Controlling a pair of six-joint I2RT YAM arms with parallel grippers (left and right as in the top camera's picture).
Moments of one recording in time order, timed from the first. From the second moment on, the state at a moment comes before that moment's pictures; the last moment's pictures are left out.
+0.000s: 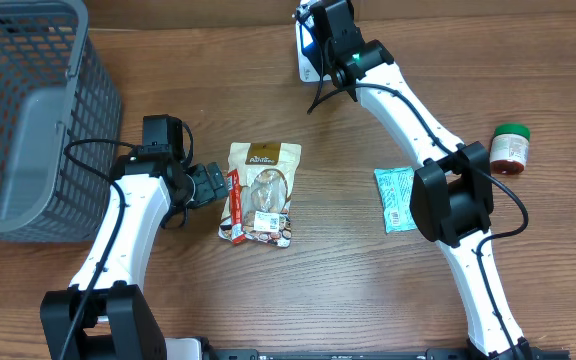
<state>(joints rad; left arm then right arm) 0.06 1.55 1.05 -0.86 -0.01 -0.36 0.46 2.53 2.37 -0.54 0.22 -0.25</state>
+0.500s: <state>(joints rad) 0.06 1.55 1.05 -0.86 -0.01 -0.36 0.46 2.53 2.37 -0.57 0.22 -0.25</state>
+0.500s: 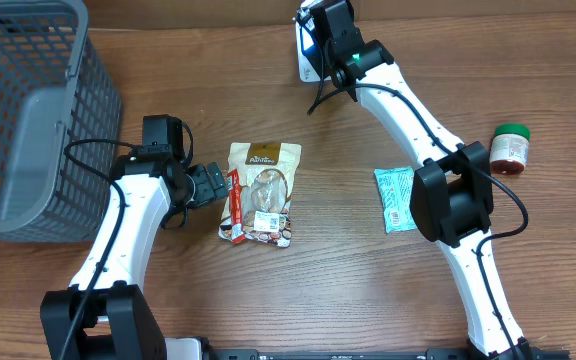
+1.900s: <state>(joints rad) 0.06 1.55 1.05 -0.86 -0.01 -0.36 0.13 2.07 2.08 -1.53 -0.09 0.04</state>
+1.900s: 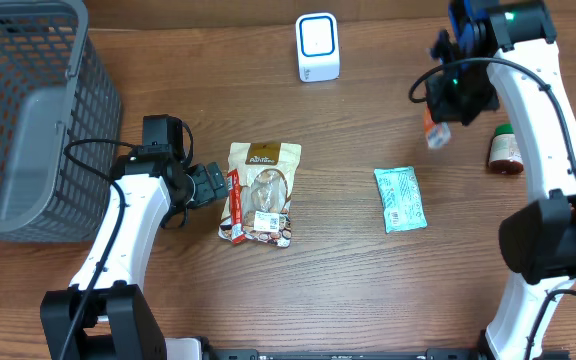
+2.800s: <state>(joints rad) 0.06 1.55 1.05 -0.86 -0.01 -0.36 0.01 2.08 1.65 -1.19 -0.11 0.04</state>
